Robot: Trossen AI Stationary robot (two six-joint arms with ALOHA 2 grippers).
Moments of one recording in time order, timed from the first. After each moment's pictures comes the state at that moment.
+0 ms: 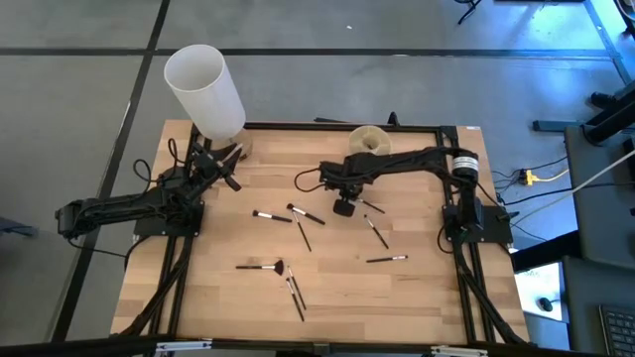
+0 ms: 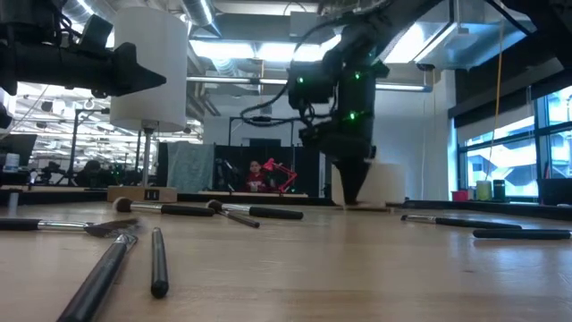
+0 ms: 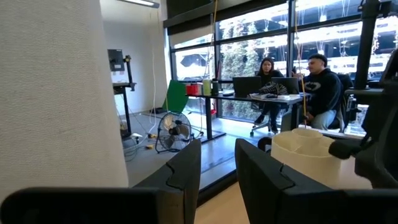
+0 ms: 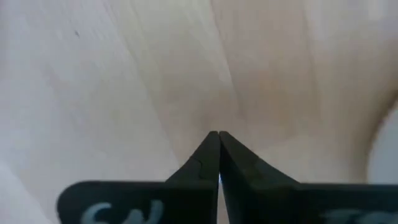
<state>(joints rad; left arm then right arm) 0.32 0.28 0.01 0.46 -0.50 0.12 -0.20 1.95 1.40 -0.89 0.13 0.12</state>
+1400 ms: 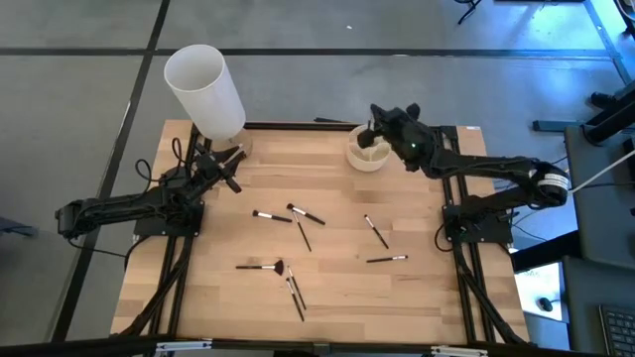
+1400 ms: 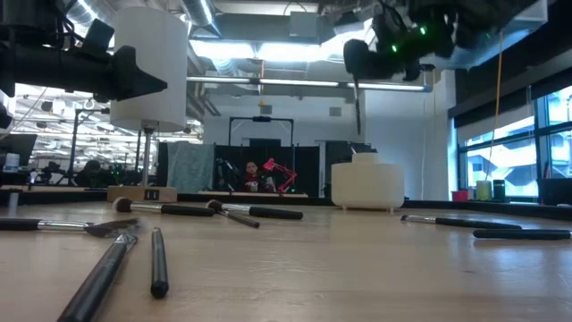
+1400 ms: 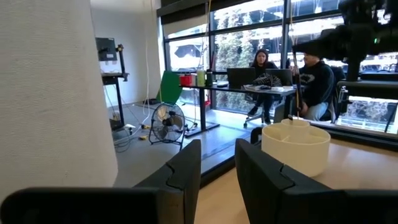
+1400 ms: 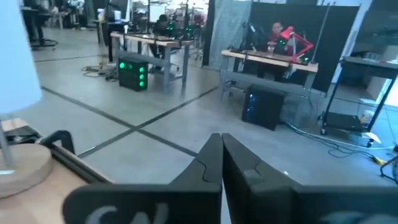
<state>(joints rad) 0.32 0.28 0.01 0.41 -0.48 0.07 -0.42 1.24 0.71 0.56 0.65 -0.09</state>
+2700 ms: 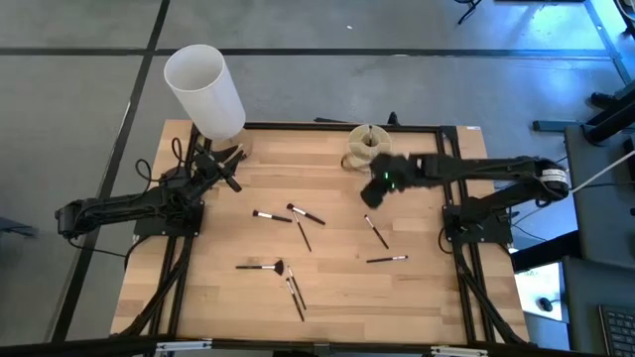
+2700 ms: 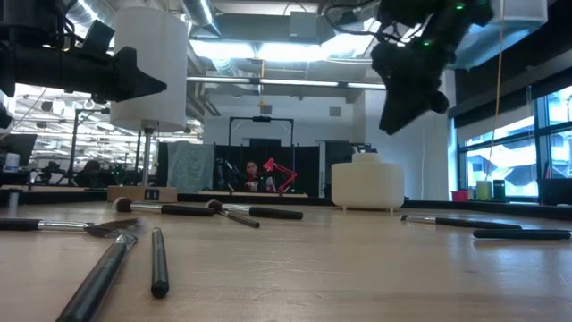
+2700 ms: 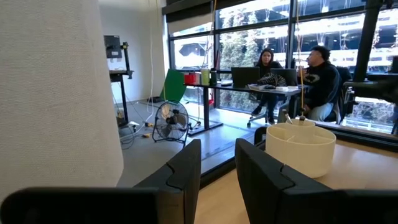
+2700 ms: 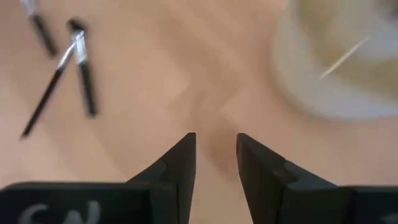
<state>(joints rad) 0.32 0.28 0.01 0.41 -0.50 0.06 -0.13 1.25 0.92 -0.64 0.20 0.56</state>
